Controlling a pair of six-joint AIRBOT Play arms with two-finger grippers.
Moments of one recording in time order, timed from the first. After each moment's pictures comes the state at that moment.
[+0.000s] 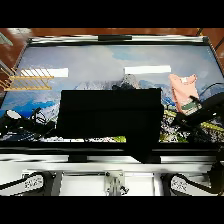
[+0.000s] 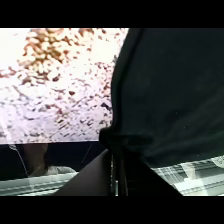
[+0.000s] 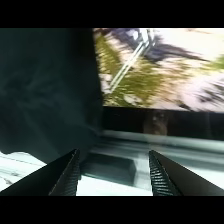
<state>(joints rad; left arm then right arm) 0.34 -1.32 0.69 1.07 -1.16 -1.32 -0.37 -1.33 0.97 1.94 -1.49 -1.82</state>
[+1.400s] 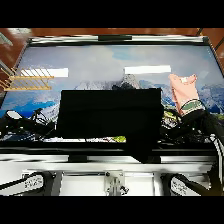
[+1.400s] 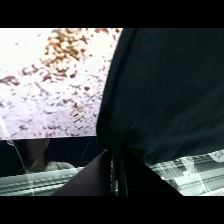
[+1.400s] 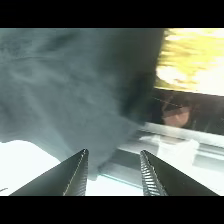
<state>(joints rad) 0.34 -1.32 0.69 1.06 -1.18 -1.31 -0.26 -1.26 0.68 2.02 -1.37 -1.82</state>
